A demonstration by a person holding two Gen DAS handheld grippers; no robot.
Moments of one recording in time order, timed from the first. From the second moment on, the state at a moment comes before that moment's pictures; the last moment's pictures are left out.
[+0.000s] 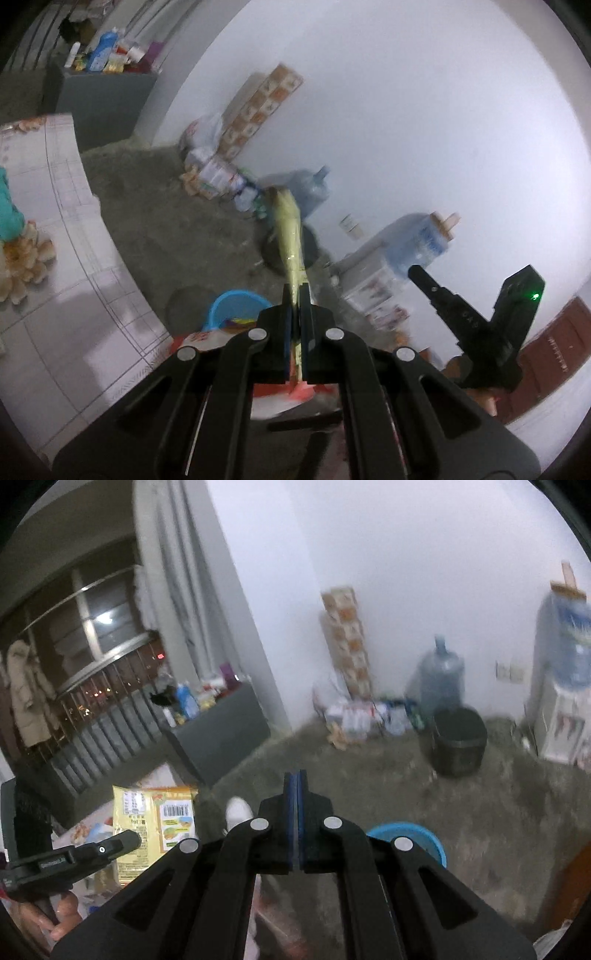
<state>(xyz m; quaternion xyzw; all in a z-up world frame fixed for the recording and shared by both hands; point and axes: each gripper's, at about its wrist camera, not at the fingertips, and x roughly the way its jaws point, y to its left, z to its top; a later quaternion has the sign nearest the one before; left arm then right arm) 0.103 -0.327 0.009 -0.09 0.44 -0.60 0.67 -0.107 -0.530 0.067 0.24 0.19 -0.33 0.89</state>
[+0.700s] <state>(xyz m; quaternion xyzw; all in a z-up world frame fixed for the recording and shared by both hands) 0.073 -0.455 -0.055 0.01 0.52 -0.60 0.61 -0.152 -0.581 -0.019 0.35 0.20 -0.38 0.83</state>
